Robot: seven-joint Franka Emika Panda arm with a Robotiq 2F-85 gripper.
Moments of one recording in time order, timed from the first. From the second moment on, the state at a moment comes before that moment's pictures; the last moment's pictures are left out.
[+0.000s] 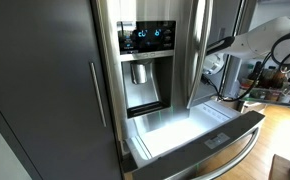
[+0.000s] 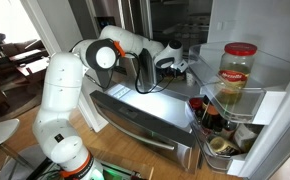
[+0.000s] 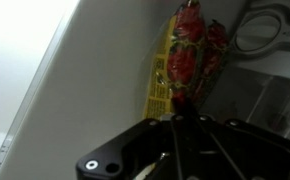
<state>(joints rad) -0.34 0.56 -0.13 -1.60 0.69 2.51 0.37</state>
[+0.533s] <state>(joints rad) -0.36 0.56 -0.09 -1.57 0.93 2.57 0.28</state>
